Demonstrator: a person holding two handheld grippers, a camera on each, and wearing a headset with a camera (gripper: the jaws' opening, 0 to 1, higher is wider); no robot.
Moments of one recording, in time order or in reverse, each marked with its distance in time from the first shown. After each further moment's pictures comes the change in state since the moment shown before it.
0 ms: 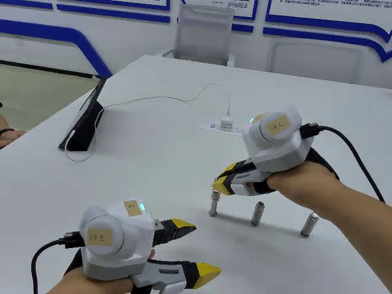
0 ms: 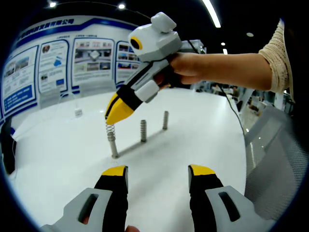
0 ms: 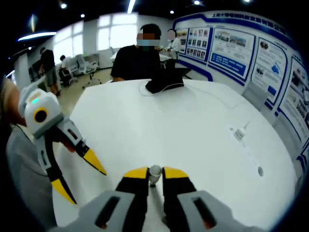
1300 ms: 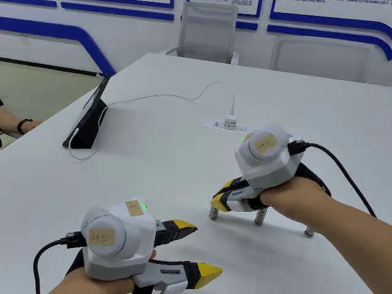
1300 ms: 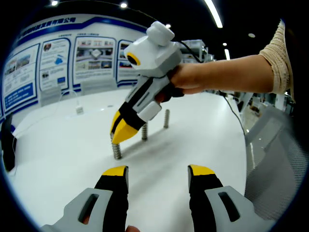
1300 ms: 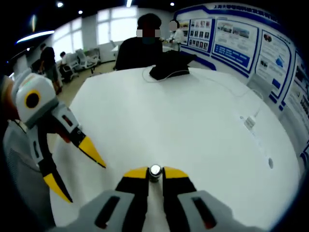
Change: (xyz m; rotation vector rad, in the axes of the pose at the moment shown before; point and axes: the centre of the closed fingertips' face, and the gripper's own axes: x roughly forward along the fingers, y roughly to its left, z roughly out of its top) left arm -0.001 0.001 -0.003 -0.014 0.006 0.008; right arm 0.023 0.015 -0.028 0.011 0.074 0.033
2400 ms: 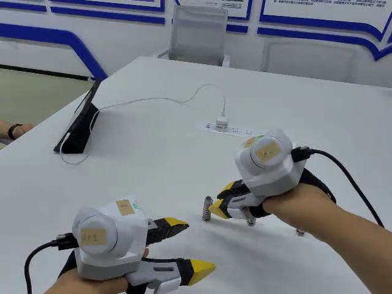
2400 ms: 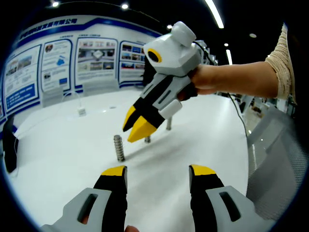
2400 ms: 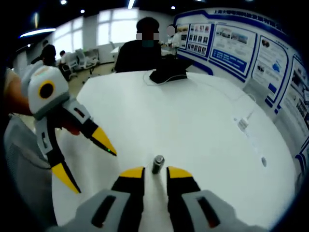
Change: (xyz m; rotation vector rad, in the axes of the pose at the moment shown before) left arm 0.000 0.004 0.005 0.001 -0.008 0.019; right arm -0.028 0.007 -0.005 -0.018 -0.036 -0.040
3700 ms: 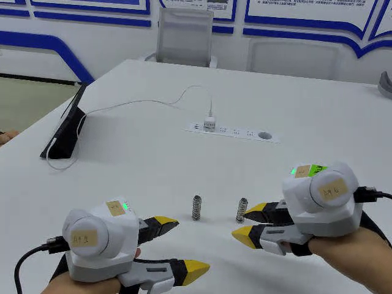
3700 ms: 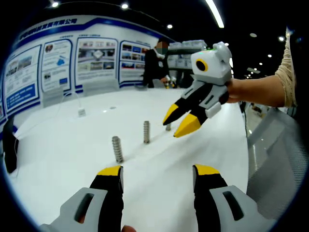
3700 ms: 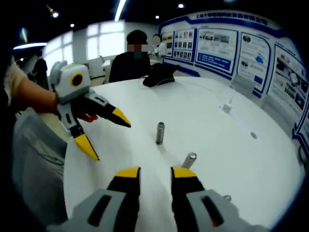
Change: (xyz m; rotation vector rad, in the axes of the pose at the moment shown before) left arm 0.001 -0.001 0.001 0.000 0.002 0.005; right arm -0.063 0.015 -0.052 0.116 -0.100 -0.066
